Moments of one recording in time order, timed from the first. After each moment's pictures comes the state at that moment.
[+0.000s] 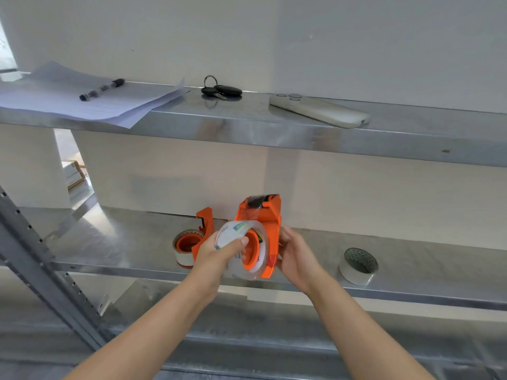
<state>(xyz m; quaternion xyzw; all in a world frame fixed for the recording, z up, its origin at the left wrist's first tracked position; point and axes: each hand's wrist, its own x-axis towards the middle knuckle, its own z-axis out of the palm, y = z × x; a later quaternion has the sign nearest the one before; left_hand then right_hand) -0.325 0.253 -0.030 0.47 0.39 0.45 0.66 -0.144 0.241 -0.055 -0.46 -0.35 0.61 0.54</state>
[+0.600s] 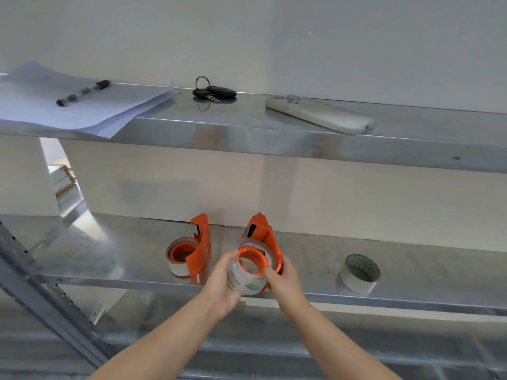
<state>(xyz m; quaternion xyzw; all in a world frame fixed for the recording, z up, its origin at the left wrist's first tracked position) -0.297 0.280 -0.085 0.27 0.35 0.37 0.82 -0.169 0.240 -0.097 -0.57 -0.38 0.42 0.59</state>
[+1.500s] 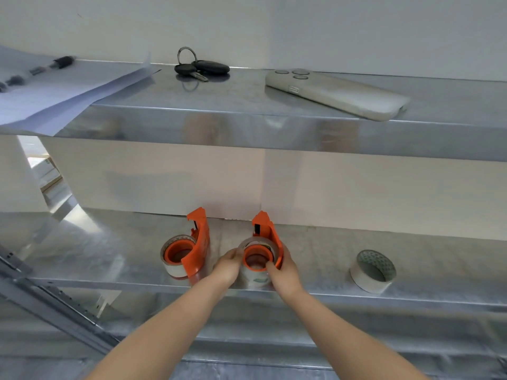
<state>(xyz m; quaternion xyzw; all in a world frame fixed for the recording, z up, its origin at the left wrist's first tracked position) -0.276 0.341 -0.128 0.52 0.61 0.20 0.57 -0.145 0.289 -0.147 -0.69 -0.42 0.36 0.47</state>
